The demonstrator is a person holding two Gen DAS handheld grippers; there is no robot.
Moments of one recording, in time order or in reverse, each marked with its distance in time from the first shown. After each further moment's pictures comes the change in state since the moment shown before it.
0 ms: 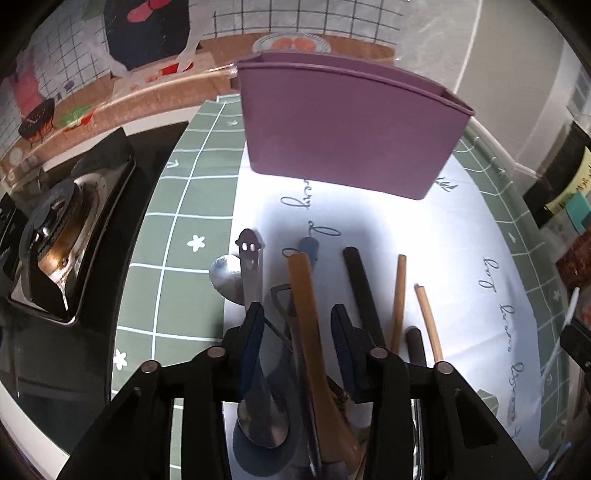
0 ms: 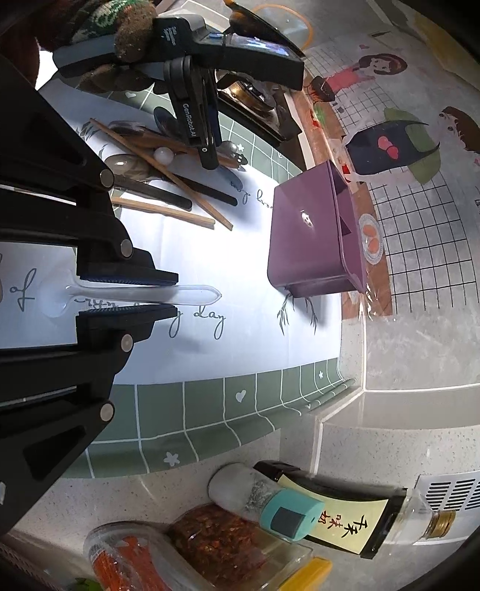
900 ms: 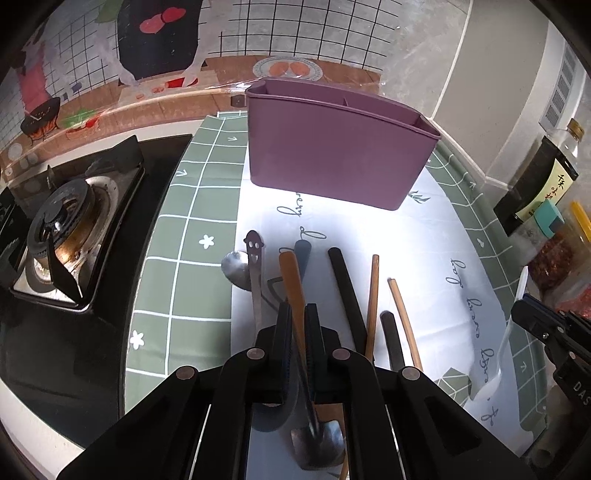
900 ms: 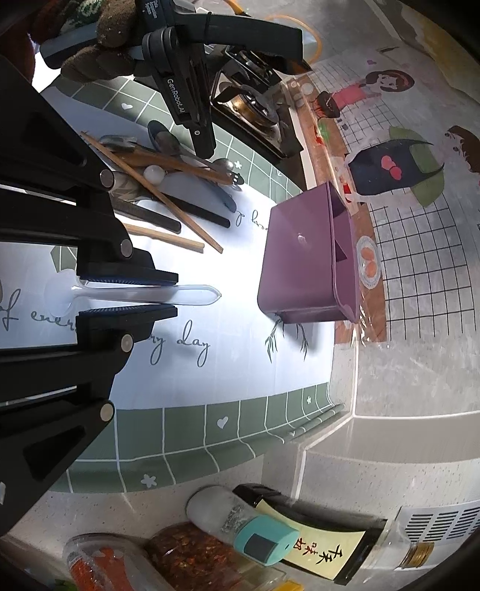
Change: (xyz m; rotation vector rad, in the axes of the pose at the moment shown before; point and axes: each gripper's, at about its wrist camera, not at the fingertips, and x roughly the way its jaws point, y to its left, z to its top) left arm -0.040 0.012 -0.017 -0.011 -0.065 -0.072; right arm 0.008 0.020 0.011 -0.049 -0.003 0.051
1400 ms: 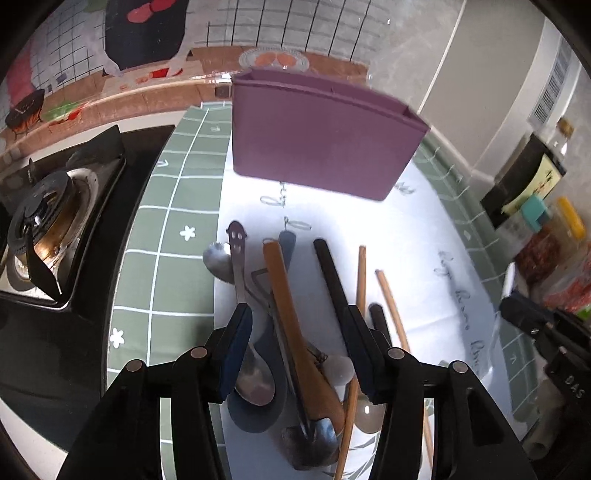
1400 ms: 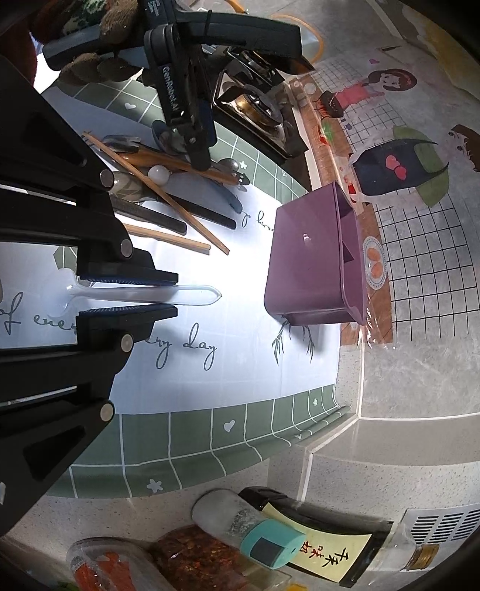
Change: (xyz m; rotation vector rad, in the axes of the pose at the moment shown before) left arm 0.012 -0.002 -0.002 0.009 0.041 -0.059; right arm 0.002 -0.002 -0.003 0.012 0.013 -0.002
